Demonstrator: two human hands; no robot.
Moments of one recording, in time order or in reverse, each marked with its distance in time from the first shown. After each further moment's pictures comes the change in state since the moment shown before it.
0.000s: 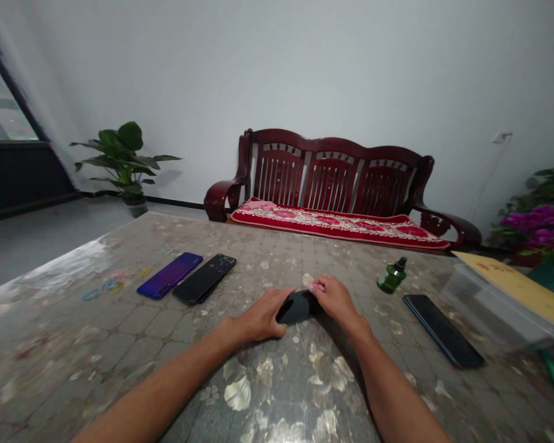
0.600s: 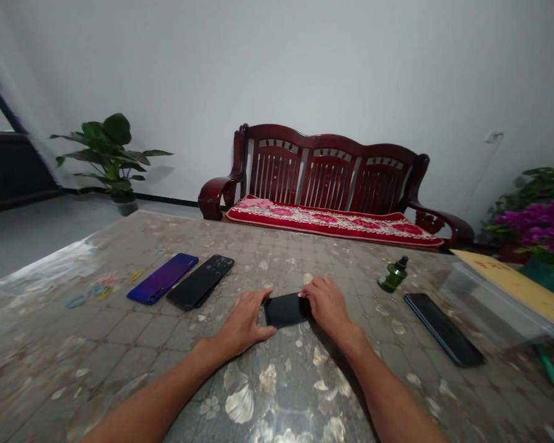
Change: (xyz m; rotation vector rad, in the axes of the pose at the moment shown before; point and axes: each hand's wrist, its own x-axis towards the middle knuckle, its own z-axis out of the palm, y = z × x) left_hand -0.036 -0.018 -0.009 0.036 0.230 -0.189; right_hand -0.016 -0.036 0.005 -0.457 -0.058 -0.230
